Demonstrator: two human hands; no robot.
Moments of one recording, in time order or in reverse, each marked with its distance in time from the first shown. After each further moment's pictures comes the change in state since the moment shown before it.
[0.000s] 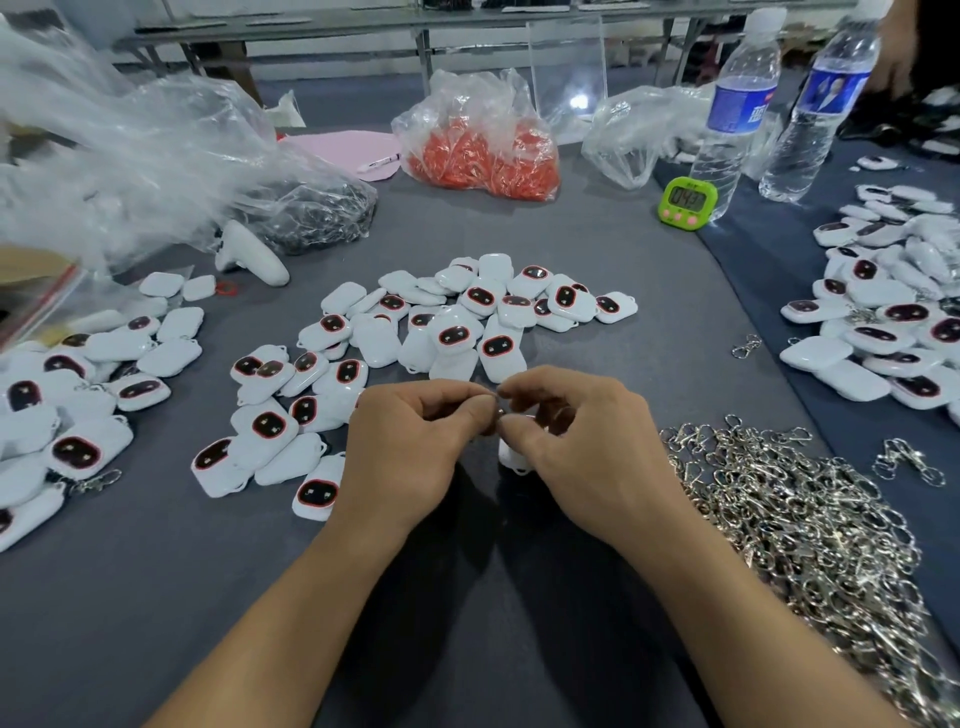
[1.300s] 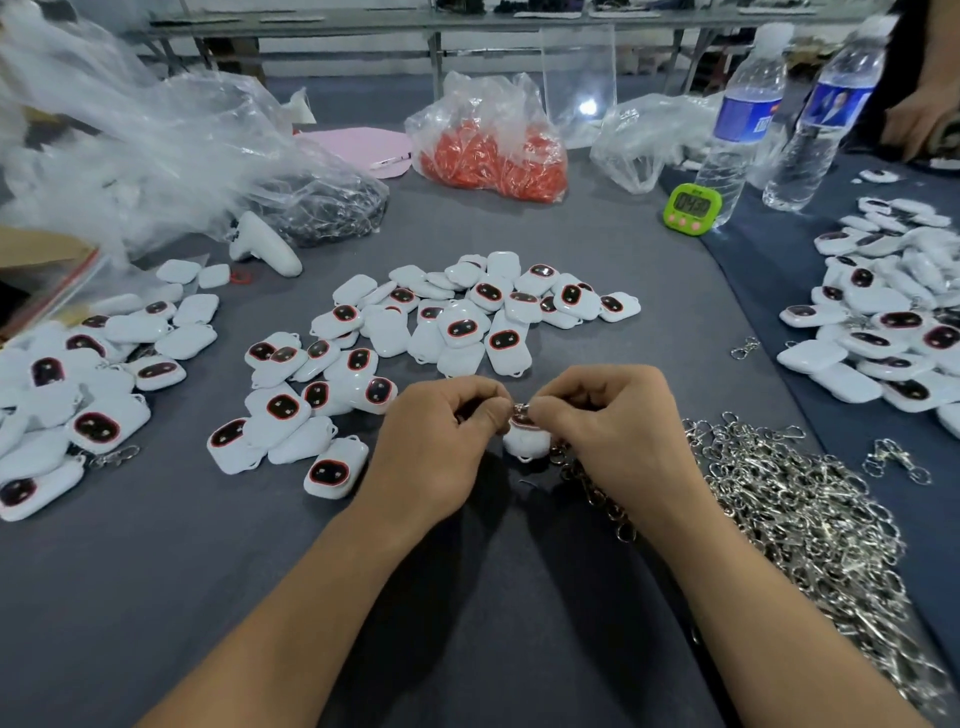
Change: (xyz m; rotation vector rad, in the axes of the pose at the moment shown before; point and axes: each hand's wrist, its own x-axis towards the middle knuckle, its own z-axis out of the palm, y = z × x) left_hand -0.004 -0.007 0.005 0.203 -0.107 0.130; right_hand 0.003 0.011 -0.008 0.207 0.021 0.069
